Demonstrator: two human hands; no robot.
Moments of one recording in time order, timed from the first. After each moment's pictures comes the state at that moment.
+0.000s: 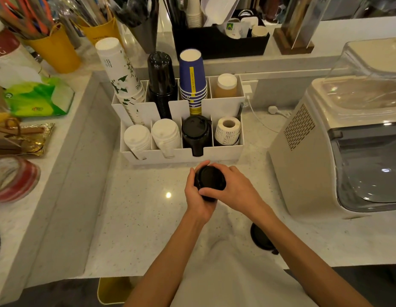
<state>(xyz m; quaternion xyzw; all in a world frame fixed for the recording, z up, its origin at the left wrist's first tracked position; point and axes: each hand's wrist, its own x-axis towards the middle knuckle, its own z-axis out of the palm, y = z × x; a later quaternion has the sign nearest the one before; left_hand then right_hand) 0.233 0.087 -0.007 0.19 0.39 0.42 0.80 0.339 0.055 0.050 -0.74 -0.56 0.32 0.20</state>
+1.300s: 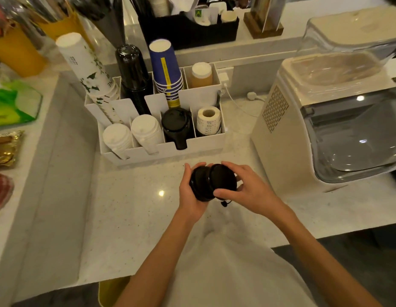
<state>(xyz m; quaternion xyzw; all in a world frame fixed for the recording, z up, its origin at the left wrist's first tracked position) 0.235 0.073 -0.013 0.20 0.35 0.32 0.86 0.385 -0.009 0.049 -0.74 -0.49 0.38 0.27</state>
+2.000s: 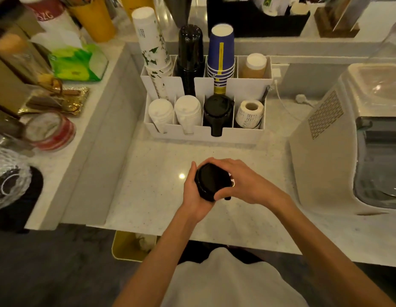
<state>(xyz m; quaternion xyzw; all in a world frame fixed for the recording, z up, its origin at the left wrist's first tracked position) 0.179 0.039 0.009 0.13 0.37 0.38 0.84 0.335 0.034 0.069 -0.56 -0.70 0.43 0.14</state>
